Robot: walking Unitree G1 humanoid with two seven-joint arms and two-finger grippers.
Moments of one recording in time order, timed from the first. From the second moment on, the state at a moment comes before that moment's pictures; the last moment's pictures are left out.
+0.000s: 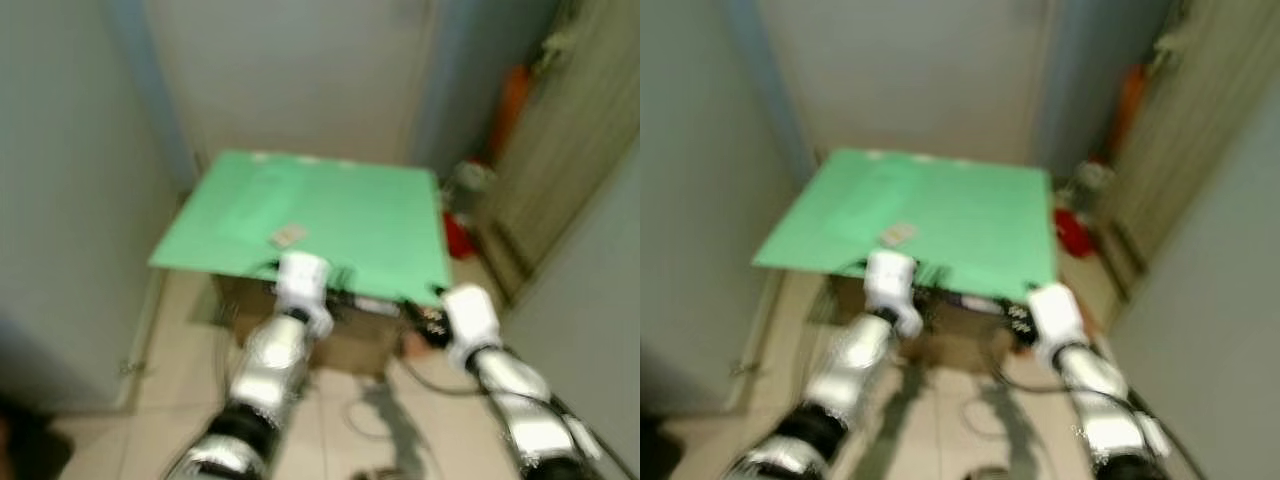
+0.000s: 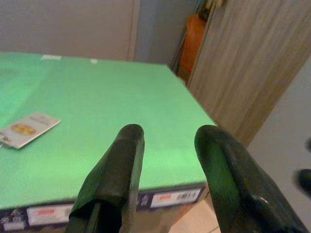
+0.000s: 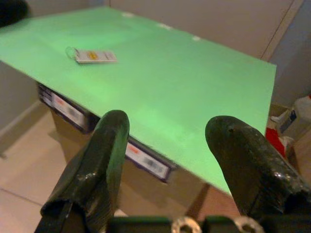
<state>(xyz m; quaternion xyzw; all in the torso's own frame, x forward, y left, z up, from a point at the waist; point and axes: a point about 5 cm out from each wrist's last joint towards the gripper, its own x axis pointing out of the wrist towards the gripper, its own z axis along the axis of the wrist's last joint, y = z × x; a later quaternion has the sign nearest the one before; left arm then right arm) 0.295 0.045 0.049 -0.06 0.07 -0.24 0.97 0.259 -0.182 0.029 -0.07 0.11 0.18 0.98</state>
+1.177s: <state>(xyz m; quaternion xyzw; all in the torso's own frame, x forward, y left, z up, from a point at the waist) 0.298 0.052 0.049 -0.06 0.08 -0.23 0.97 0.257 -0.171 0.026 -0.11 0.12 0.23 0.96</state>
